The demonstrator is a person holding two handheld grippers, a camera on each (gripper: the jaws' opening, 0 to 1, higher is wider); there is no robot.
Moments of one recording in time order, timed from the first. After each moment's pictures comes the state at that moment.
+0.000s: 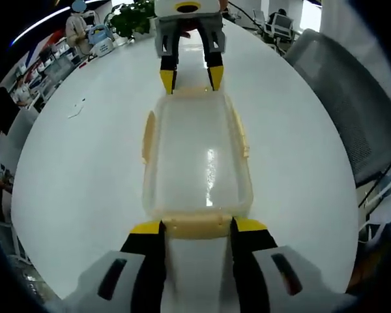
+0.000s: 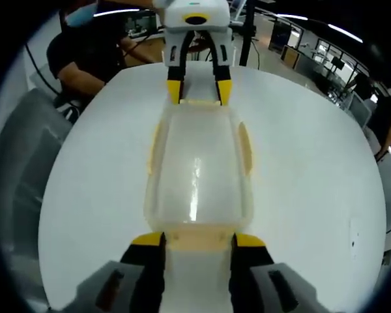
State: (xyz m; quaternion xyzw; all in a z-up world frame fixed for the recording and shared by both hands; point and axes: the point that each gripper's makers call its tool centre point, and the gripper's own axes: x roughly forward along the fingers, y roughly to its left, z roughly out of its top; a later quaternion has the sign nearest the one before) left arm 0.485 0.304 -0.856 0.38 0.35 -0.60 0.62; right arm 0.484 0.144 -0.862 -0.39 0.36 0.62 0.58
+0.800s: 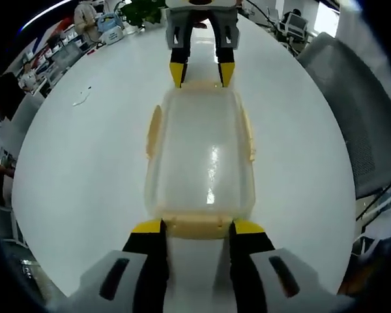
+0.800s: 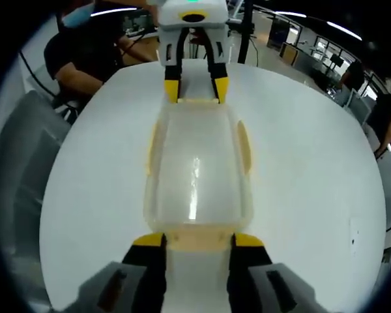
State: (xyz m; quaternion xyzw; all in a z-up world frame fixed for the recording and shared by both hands) left arm 0.486 0.304 -0.856 0.38 0.39 -0.56 0.63; right arm 0.483 0.144 -0.861 -0.39 0.37 0.61 0.58
